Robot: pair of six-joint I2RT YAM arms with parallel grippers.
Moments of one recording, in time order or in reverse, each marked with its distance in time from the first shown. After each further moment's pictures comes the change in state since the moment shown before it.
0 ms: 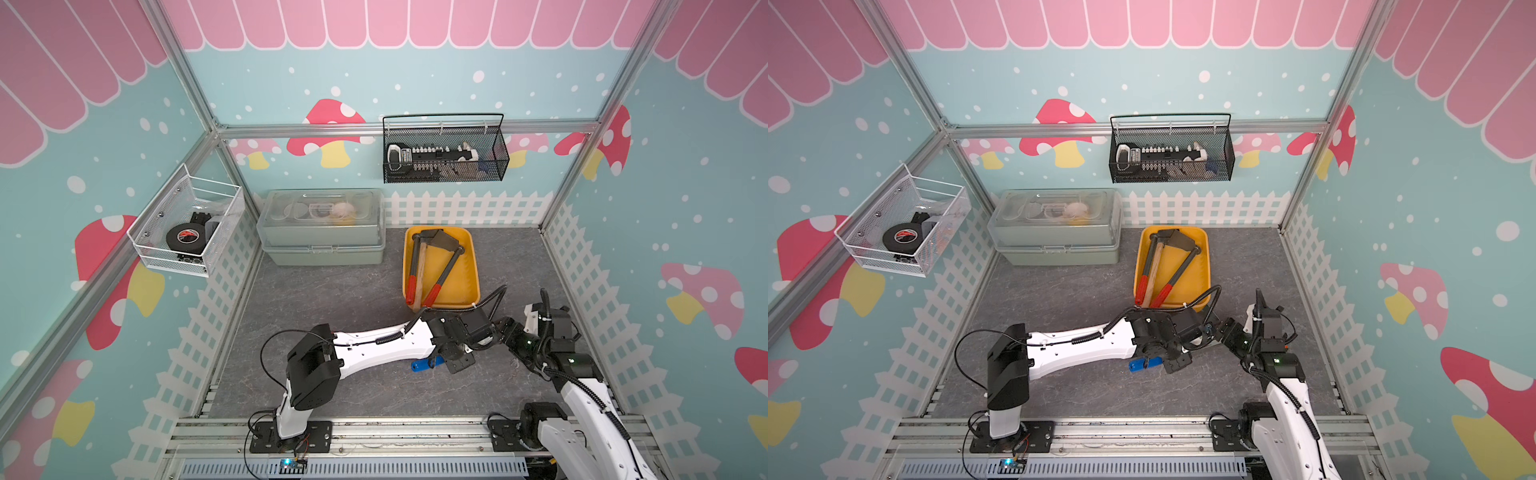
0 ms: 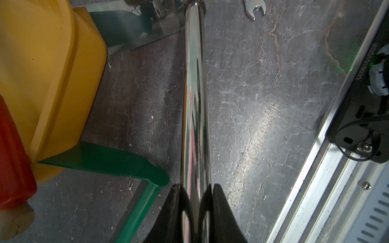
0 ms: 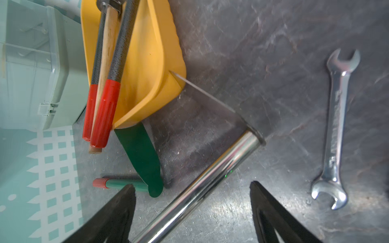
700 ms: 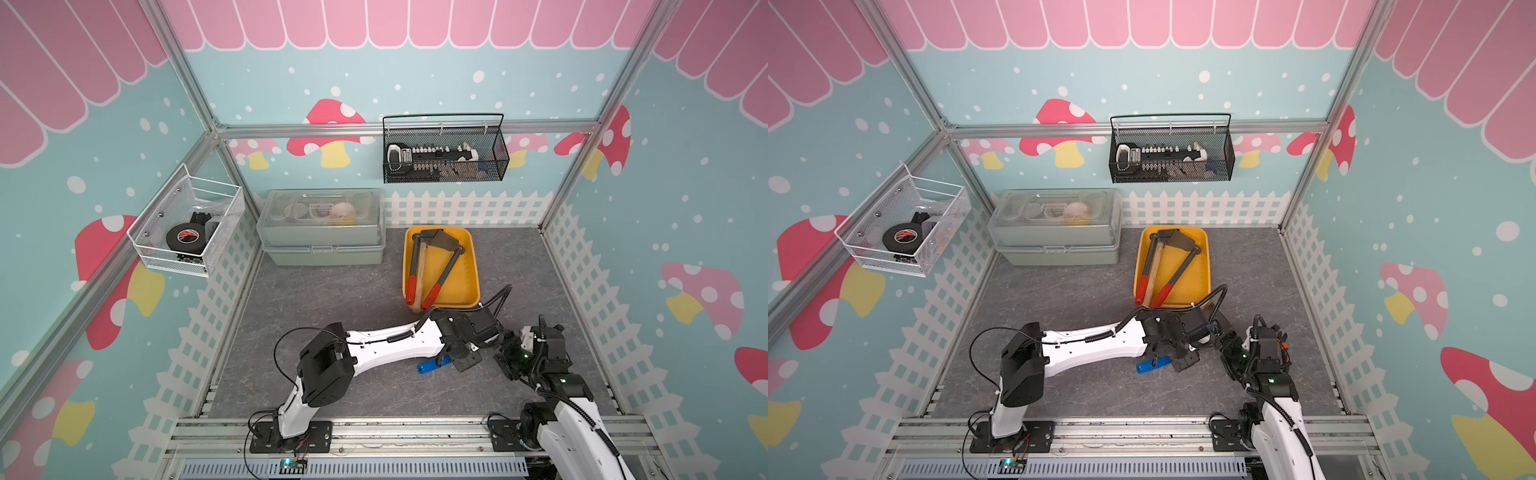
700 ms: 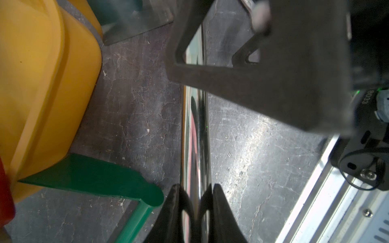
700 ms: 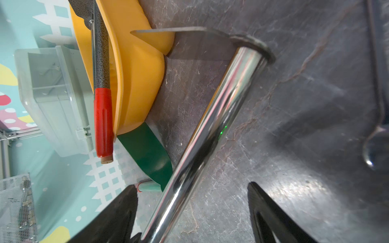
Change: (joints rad) left arm 0.000 0.077 0.075 0.002 0.006 -0.044; right arm 0.000 -0.111 -0.206 0.171 -0.091 0.349
